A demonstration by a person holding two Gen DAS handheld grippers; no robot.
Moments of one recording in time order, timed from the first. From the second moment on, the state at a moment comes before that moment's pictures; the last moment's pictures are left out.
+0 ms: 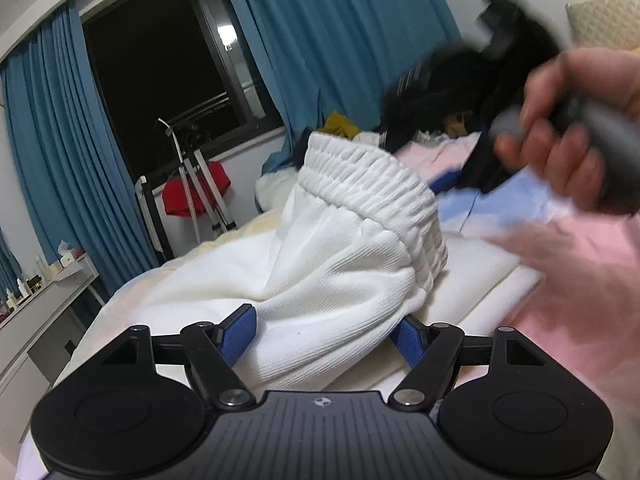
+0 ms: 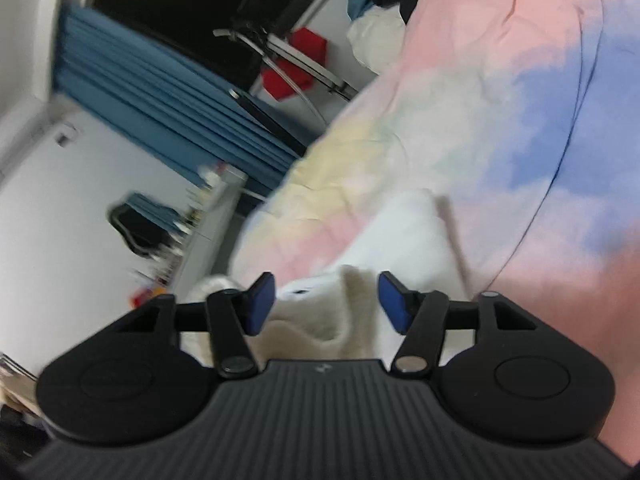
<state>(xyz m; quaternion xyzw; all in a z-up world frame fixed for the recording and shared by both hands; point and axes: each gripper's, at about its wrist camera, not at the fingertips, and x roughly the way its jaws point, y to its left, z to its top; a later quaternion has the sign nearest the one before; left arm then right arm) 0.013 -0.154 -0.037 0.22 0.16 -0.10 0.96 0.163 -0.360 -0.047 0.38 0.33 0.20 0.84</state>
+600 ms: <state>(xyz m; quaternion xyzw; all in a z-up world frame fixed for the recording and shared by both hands) 0.018 -0.133 -0.034 0.18 0.23 -0.12 0.95 0.140 -0.312 -0.038 0.11 0.40 0.25 0.87</state>
